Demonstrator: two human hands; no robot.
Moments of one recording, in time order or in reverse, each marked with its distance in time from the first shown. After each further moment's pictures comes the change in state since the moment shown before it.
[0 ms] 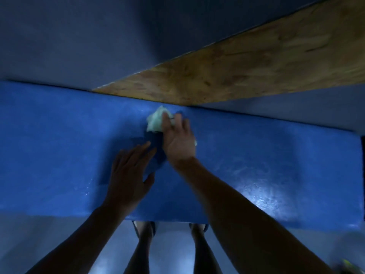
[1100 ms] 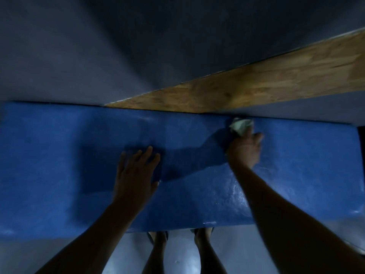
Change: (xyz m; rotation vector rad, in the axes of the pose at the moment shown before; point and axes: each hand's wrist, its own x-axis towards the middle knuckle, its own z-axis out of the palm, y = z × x) left_hand 0.020 -0.049 -0.021 0.188 -0.186 -0.007; right_hand -0.009 0.083 -0.031 0.030 0.069 0.923
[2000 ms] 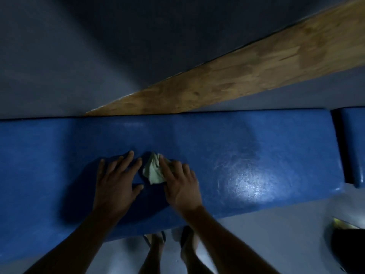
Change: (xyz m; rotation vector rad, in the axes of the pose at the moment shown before) left_hand -0.001 -0.003 -0.003 0.049 -0.002 0.044; right_hand -0.140 0.006 0.019 -0.028 -0.175 -0.871
